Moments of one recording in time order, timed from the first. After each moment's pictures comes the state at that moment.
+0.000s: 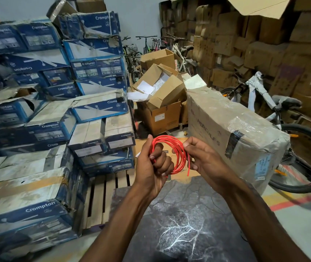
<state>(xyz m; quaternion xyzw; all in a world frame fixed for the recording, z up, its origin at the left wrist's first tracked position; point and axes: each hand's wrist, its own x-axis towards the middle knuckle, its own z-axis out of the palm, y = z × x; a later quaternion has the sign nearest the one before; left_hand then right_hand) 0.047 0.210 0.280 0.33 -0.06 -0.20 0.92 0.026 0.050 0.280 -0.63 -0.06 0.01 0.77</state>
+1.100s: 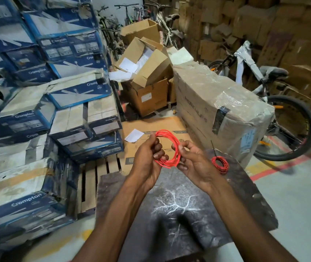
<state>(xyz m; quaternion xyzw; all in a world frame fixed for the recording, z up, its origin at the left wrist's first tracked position) 0.067 0.156 0.233 0.42 0.08 -0.21 0.88 0.026 0.010 0.189 -0.44 0.06 0.05 0.89</state>
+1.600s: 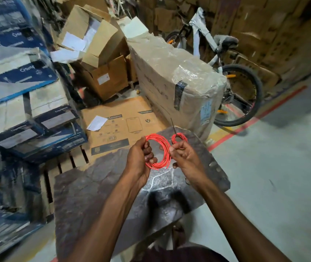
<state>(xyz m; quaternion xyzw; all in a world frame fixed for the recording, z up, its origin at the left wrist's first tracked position) 0.043 0.052 0.161 0.46 0.13 -0.32 0.82 -0.043 -0.079 0.123 -0.62 0.19 -0.09 0.75</state>
